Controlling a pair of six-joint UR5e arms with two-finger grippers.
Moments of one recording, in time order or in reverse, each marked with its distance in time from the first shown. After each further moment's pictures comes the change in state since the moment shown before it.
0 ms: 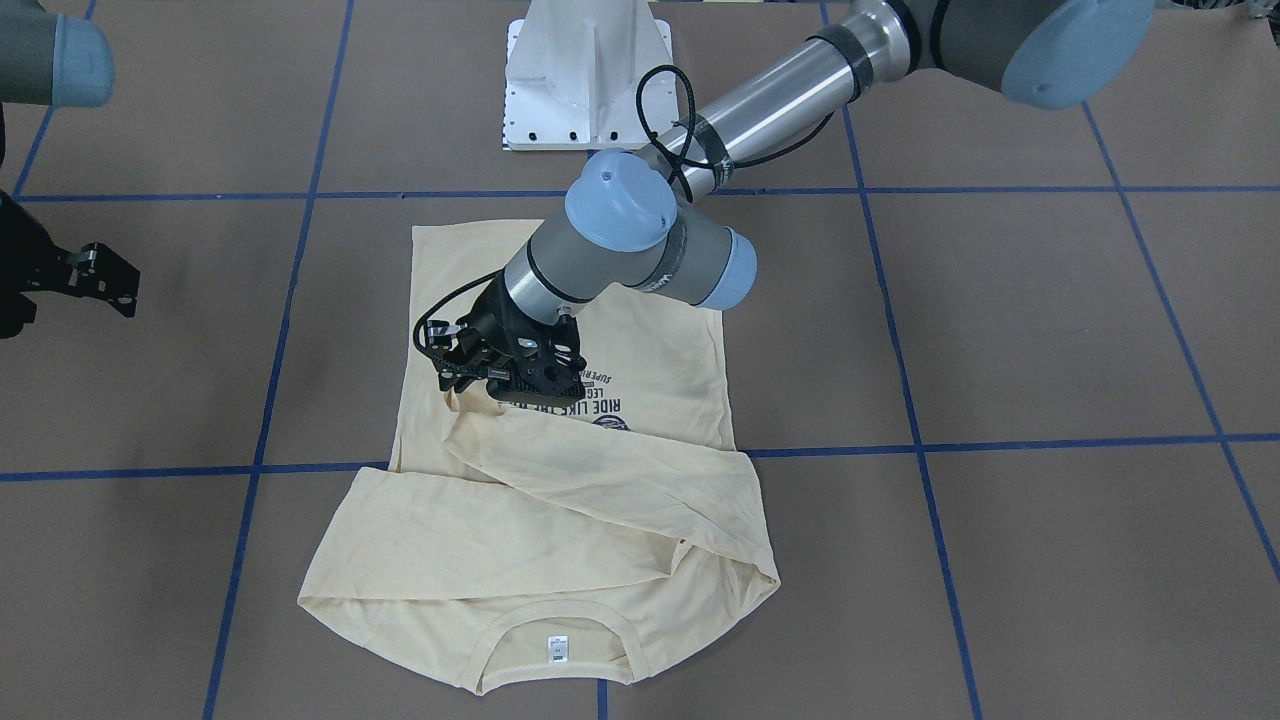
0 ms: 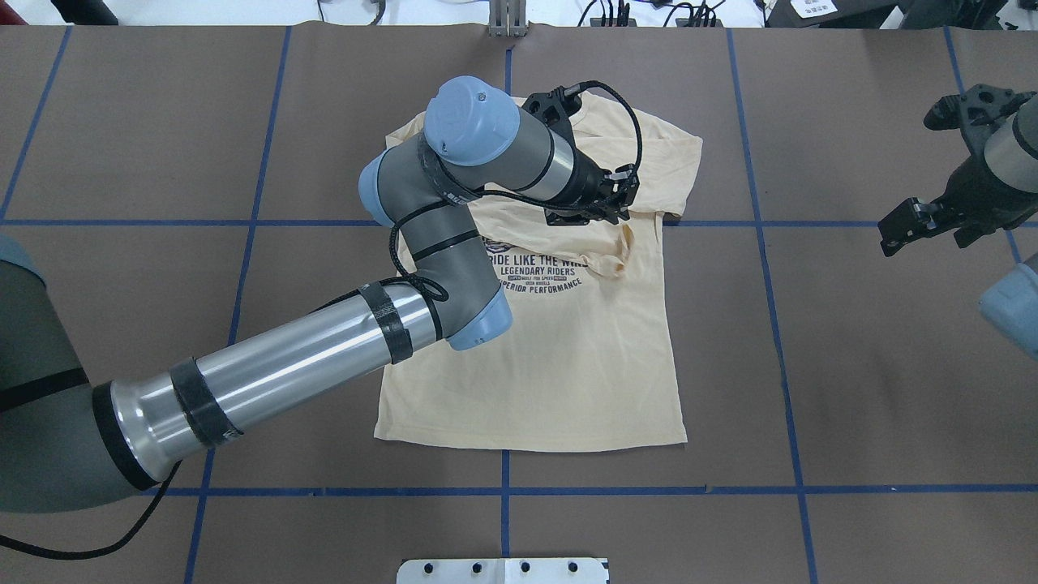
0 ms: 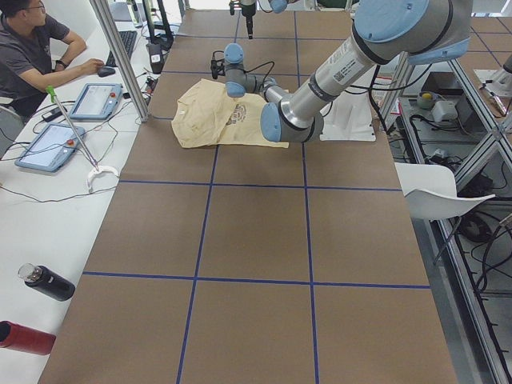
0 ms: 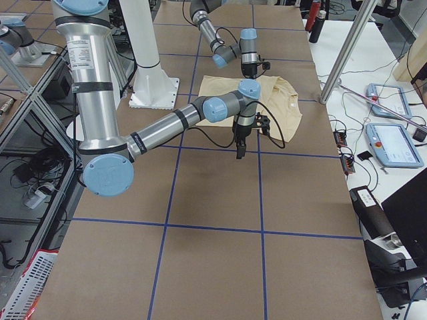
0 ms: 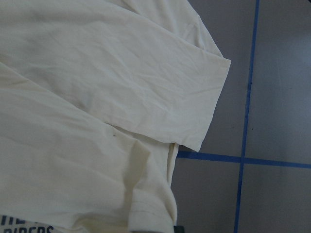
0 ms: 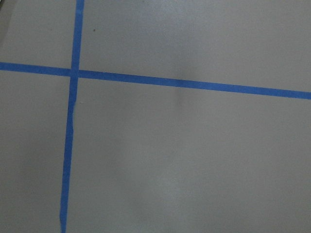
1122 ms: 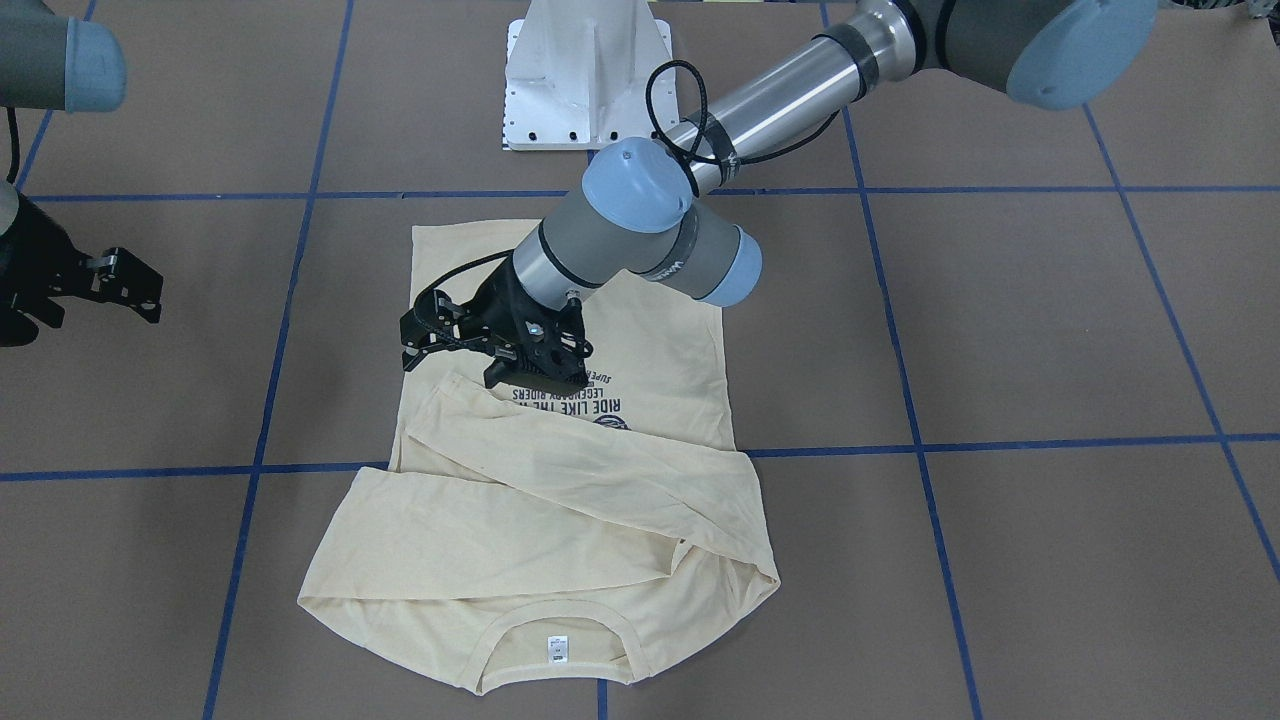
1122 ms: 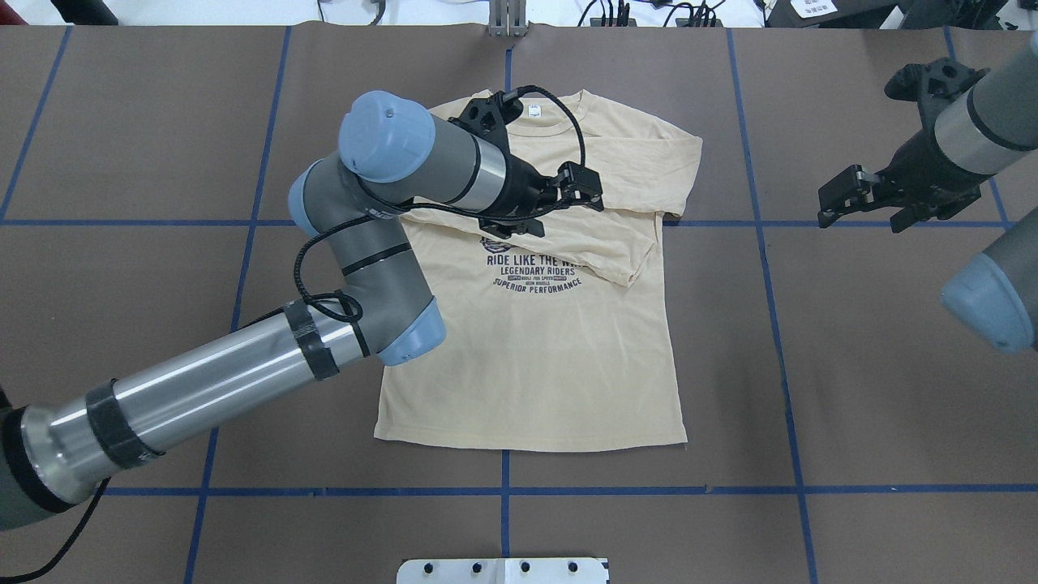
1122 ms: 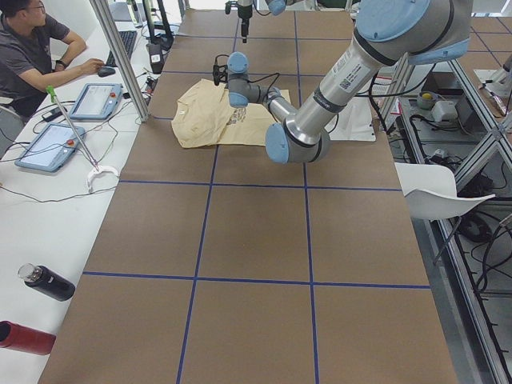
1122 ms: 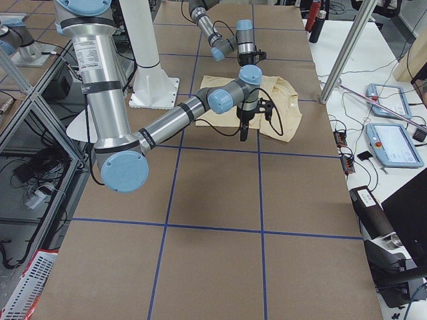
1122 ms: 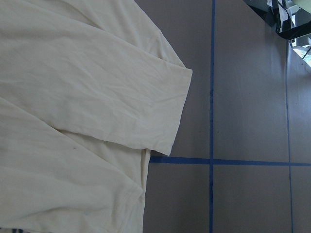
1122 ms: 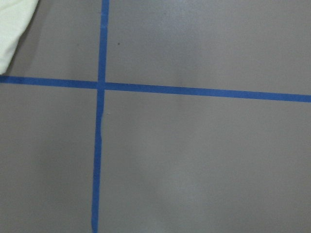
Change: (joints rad) left arm -0.031 0.227 -0.294 0.051 -0.026 0.007; right arm -0.059 0.080 0.005 0.157 0.039 0.333
